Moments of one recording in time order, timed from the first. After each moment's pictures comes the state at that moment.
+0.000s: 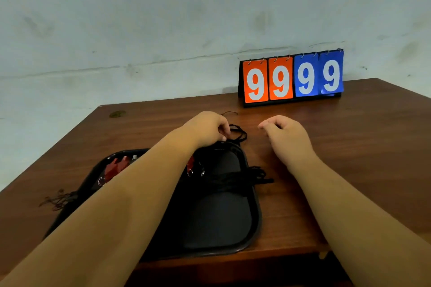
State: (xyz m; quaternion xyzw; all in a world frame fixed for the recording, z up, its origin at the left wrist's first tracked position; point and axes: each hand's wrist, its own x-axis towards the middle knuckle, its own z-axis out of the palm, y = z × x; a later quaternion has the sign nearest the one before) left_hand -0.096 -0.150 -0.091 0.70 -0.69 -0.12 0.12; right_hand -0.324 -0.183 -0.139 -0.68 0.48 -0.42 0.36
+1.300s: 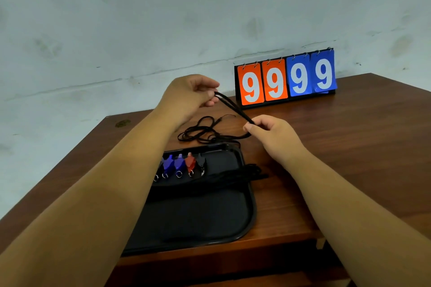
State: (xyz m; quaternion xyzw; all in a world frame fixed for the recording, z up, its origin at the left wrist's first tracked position) left_hand -0.106 -0.095 -0.014 0.62 -0.59 -0.18 0.47; right_hand -0.327 -0.162 -0.128 -0.72 0.38 -0.41 0.41
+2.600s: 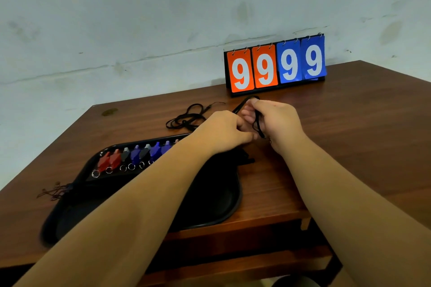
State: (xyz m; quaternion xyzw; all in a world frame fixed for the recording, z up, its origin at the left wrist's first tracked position) left_hand -0.189 -0.108 -0.094 0.68 -0.71 -0.12 0.15; right_hand -0.333 -0.170 -0.117 -0.42 0.42 -0.48 0.65
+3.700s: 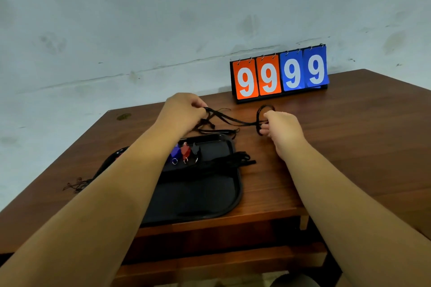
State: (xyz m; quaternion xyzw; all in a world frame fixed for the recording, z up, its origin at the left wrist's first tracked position) left_hand -0.134 -0.065 -0.038 0.76 -0.55 -0.09 0.33; right_hand -0.342 -0.159 -0.111 -0.42 0.53 -0.44 0.59
